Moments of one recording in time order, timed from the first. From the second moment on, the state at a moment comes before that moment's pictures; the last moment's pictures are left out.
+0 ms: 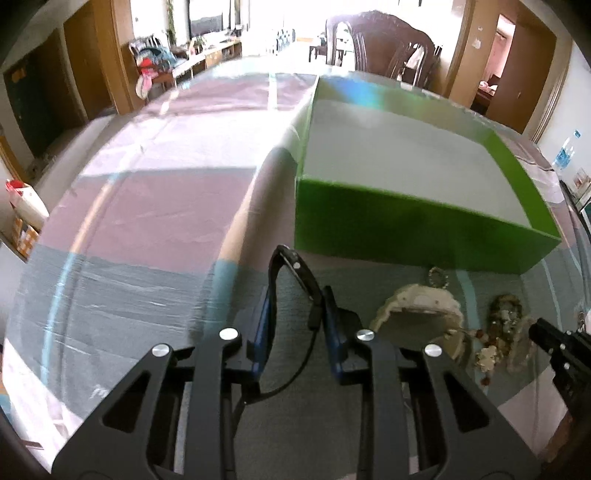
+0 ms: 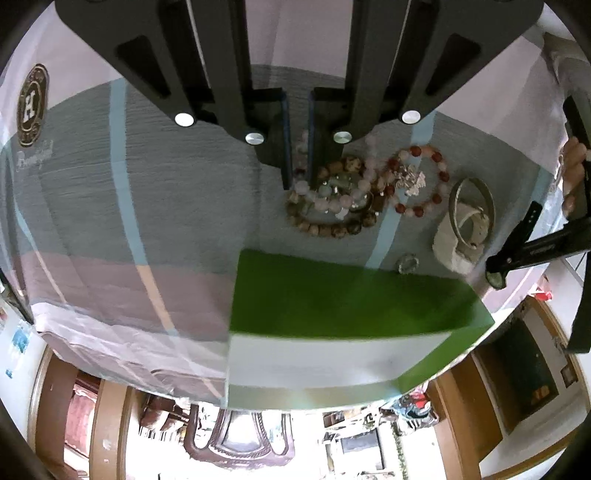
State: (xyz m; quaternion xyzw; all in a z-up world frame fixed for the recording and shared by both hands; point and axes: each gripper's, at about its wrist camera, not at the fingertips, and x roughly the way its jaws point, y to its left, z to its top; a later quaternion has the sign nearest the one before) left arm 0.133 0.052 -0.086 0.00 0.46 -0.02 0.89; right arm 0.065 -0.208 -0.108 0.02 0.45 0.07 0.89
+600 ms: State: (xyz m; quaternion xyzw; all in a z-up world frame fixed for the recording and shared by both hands) left arm 0.117 0.031 0.001 0.03 0.37 -0.07 0.93; right arm 0.071 -0.201 0.010 -0.04 0.33 0.05 0.94
